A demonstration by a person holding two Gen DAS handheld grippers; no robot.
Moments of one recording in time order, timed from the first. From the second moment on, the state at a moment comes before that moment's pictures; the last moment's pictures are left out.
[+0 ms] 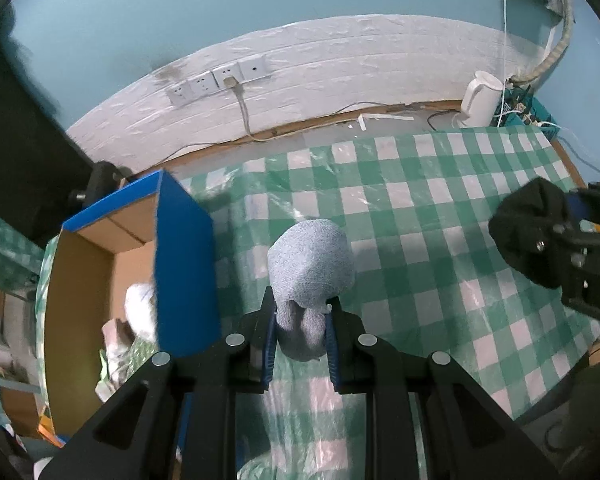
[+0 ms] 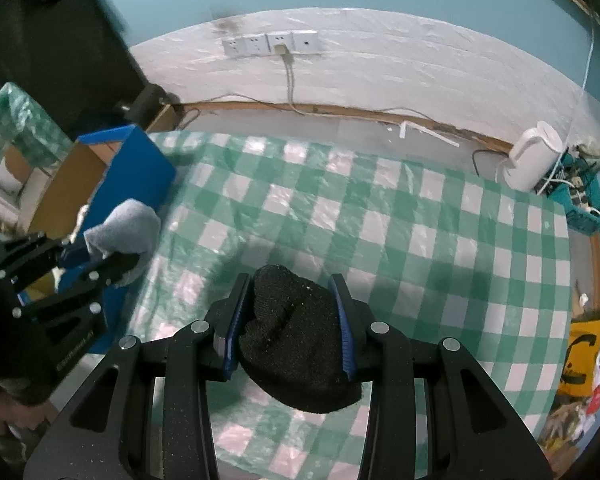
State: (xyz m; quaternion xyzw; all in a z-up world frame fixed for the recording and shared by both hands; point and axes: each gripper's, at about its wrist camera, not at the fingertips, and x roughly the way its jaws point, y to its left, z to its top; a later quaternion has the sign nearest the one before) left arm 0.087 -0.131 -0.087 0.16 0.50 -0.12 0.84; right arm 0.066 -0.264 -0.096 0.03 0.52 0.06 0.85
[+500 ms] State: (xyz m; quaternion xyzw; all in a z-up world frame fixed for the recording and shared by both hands) left arm 0.070 -0.066 -0.060 0.13 0.49 -0.07 0.86; right arm 0.060 -0.200 -0.066 0.00 0.50 0.11 0.86
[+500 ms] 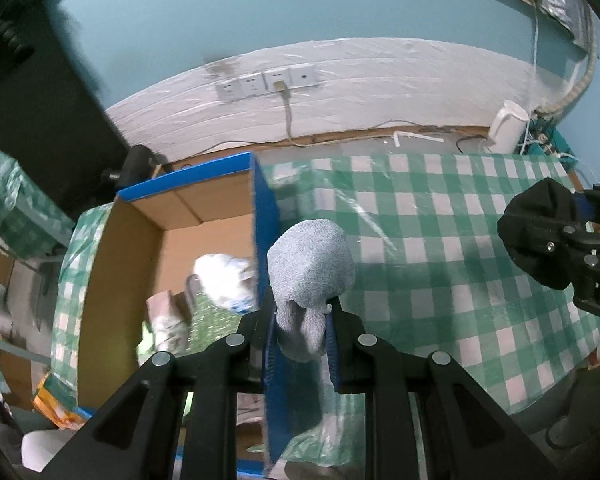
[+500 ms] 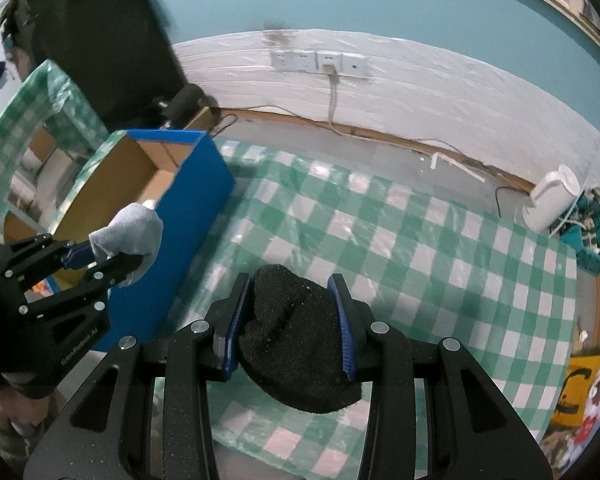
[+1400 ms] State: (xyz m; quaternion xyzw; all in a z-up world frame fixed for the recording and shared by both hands) left arm 0.065 0.067 -0.051 0.06 0.48 0.02 0.87; right arm 0.085 -0.057 -0.056 -0.05 0.49 0.21 0.84
